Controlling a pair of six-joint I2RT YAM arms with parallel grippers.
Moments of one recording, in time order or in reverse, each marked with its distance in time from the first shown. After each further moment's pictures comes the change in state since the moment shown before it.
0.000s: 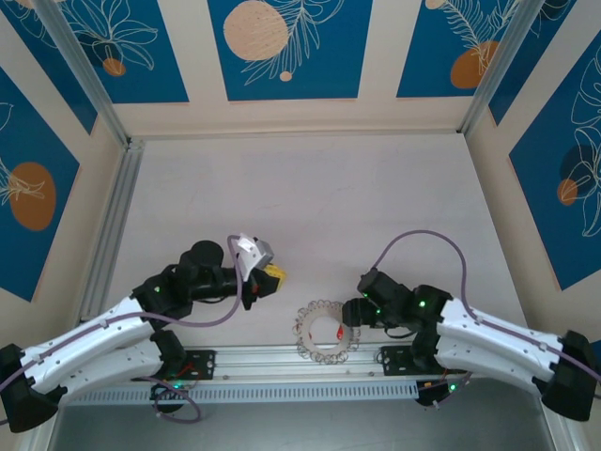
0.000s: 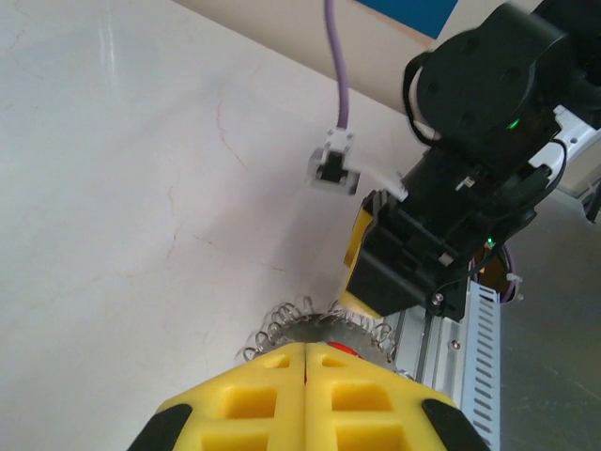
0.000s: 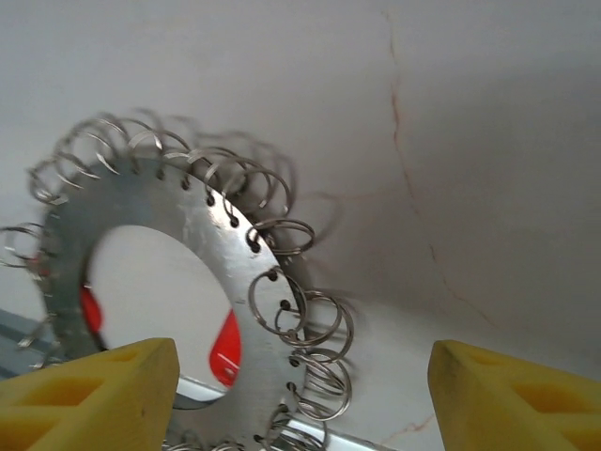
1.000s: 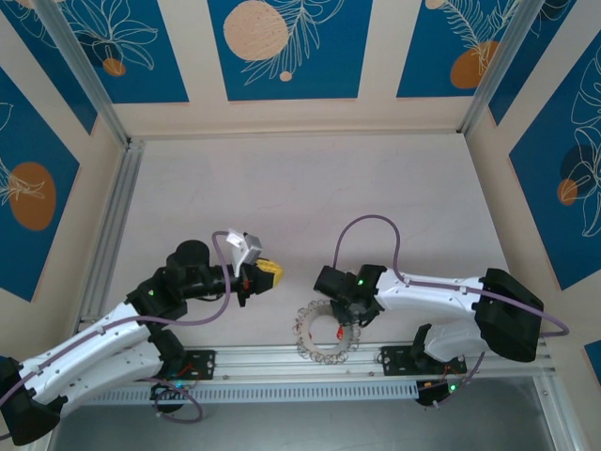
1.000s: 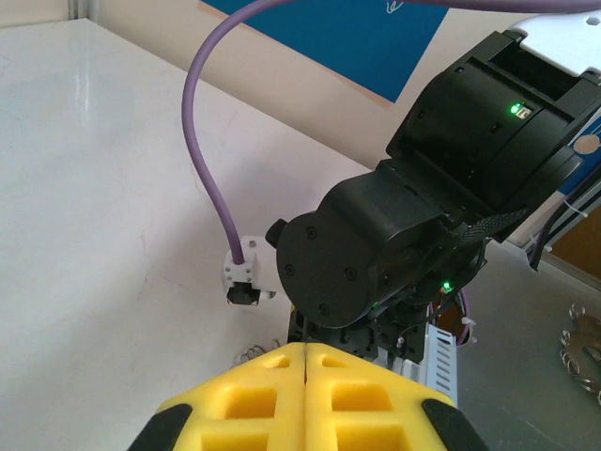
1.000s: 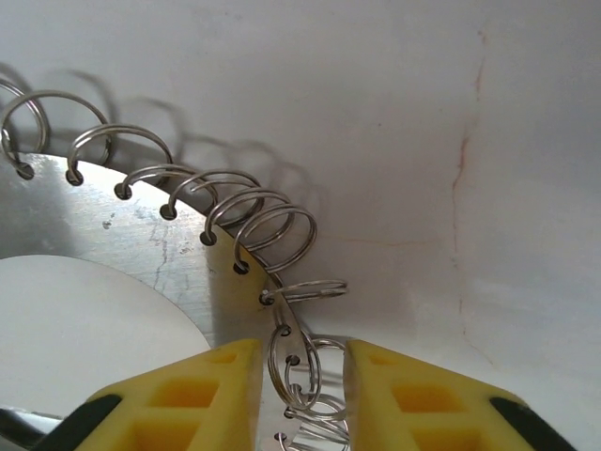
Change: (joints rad) left arm 0.076 -0.053 -0.044 0.115 0.120 -0.079; right arm 0.106 0.525 0.253 -0.068 0.103 -0.111
